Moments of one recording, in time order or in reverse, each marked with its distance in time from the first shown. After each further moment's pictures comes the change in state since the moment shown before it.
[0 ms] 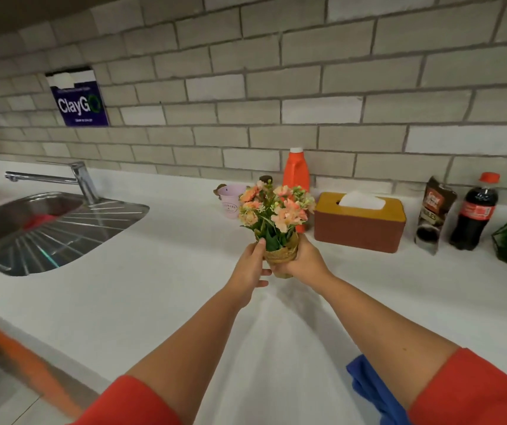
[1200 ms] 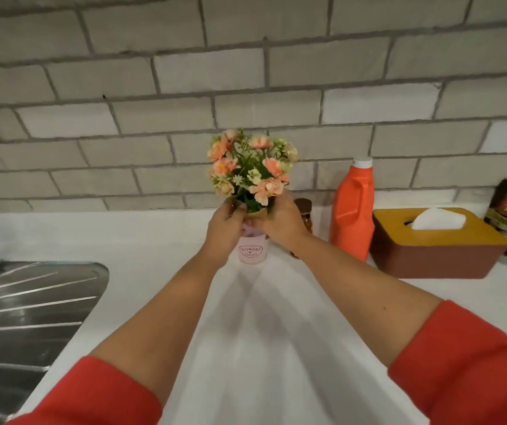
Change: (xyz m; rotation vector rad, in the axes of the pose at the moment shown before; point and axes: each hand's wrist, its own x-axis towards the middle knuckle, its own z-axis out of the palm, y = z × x) left_hand 0.301 0.069 -0.169 0.046 -0.145 0.355; right_hand 0.268 -0.097 0.132 -0.212 0.310 -0.036
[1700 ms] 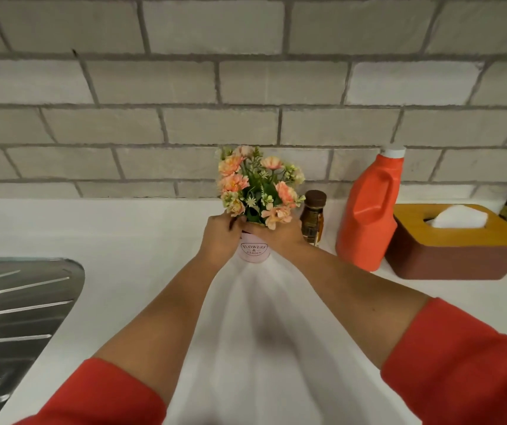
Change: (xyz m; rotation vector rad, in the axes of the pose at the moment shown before) left_hand 0.045 -0.064 -0.014 0.454 -0.044 0.099; right_hand 0.035 0.046 0.064 0.000 0.046 0.233
